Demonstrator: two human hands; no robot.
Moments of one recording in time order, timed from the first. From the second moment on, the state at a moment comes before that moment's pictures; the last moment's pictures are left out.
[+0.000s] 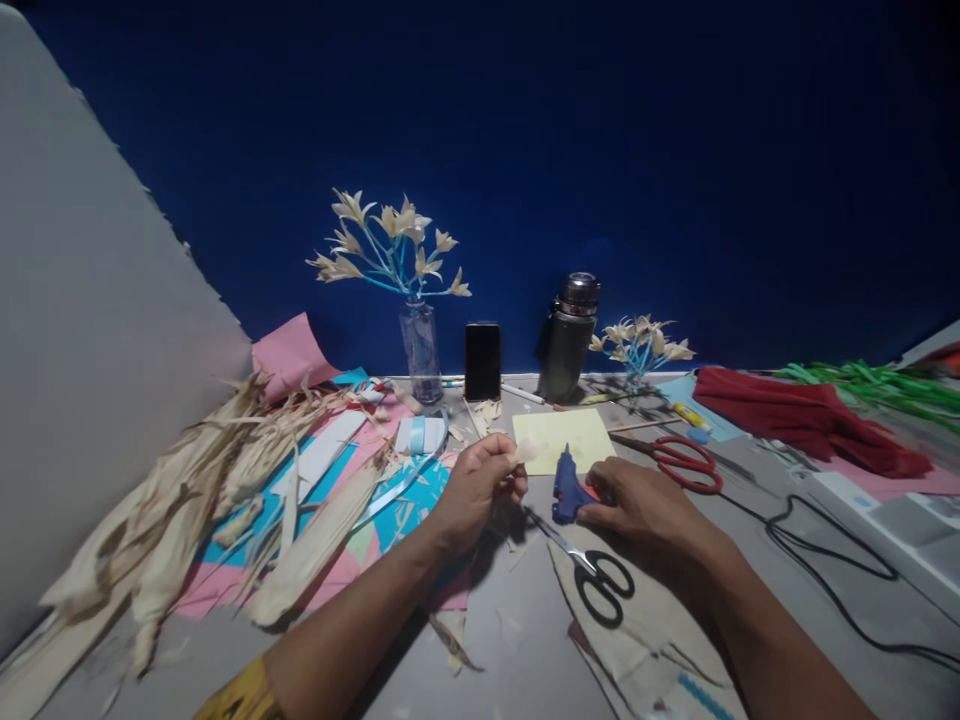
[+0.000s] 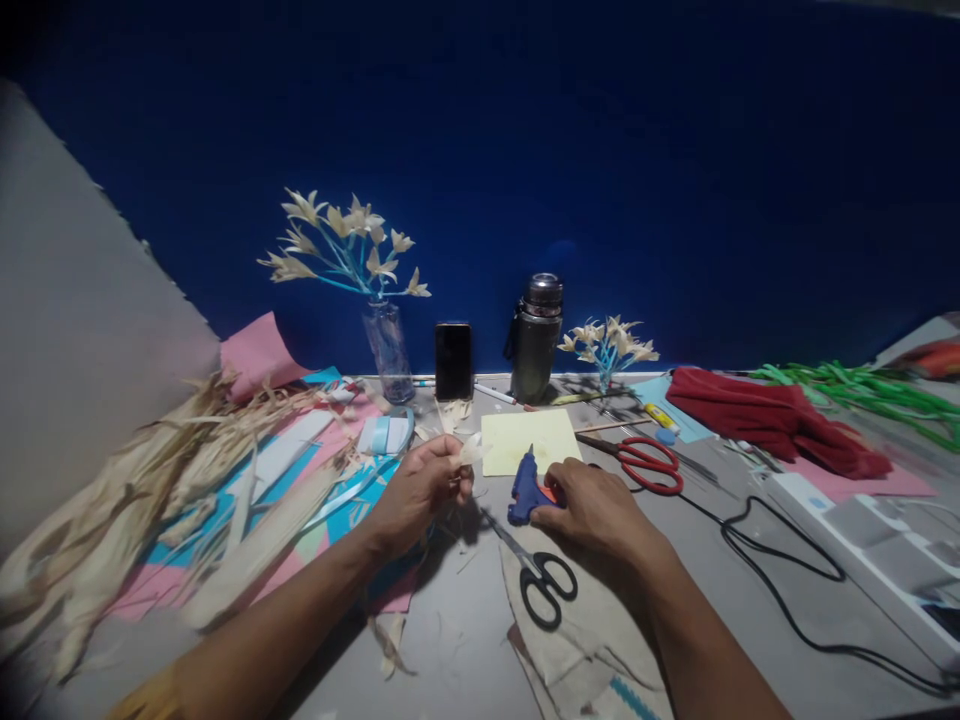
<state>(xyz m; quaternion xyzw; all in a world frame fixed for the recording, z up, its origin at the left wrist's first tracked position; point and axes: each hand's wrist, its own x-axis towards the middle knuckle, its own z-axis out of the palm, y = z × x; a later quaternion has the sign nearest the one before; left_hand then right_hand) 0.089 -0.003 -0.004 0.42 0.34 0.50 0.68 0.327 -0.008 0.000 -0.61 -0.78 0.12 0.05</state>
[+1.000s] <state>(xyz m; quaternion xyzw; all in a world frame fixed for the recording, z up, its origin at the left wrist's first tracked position) 0.099 -0.015 -0.005 0.46 0.38 0.52 0.61 0.252 -0.007 -0.001 -0.43 -0.57 0.49 0.50</state>
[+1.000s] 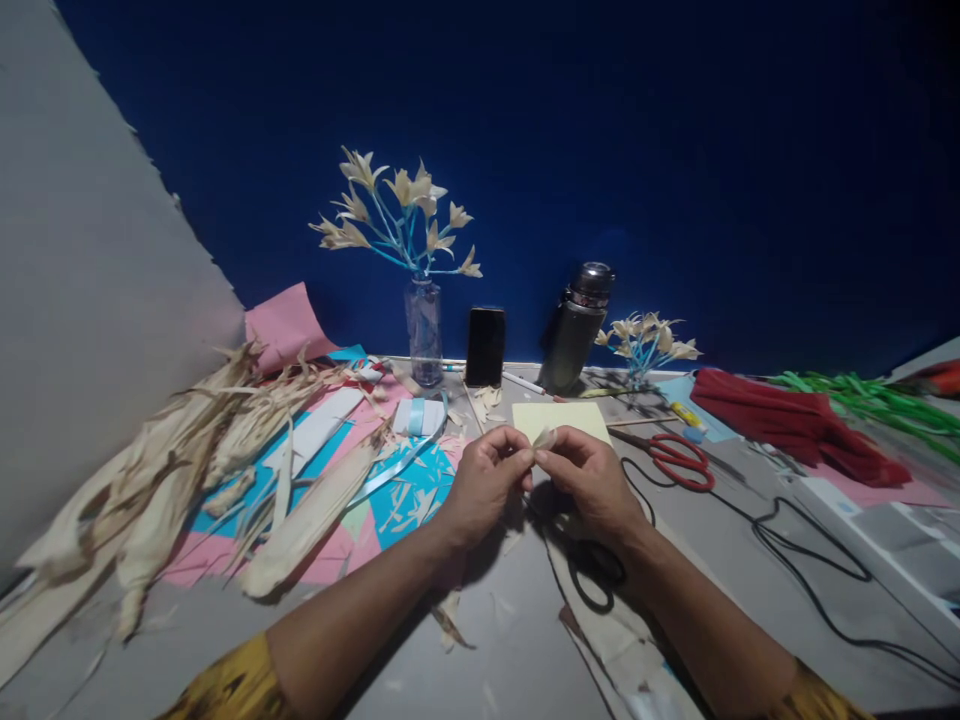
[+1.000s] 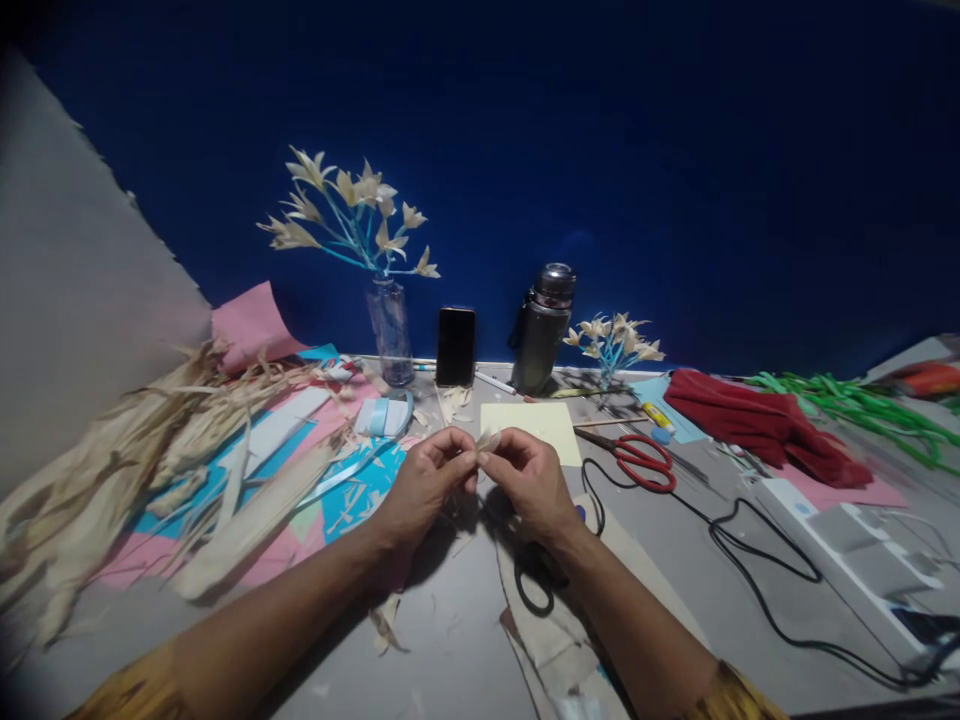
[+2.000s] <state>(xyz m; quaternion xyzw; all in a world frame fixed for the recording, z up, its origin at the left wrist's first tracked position) 0.105 -0.012 -0.017 0.42 0.45 0.51 0.60 0.256 -0.006 -0.005 -0.48 -0.51 0.49 0.52</state>
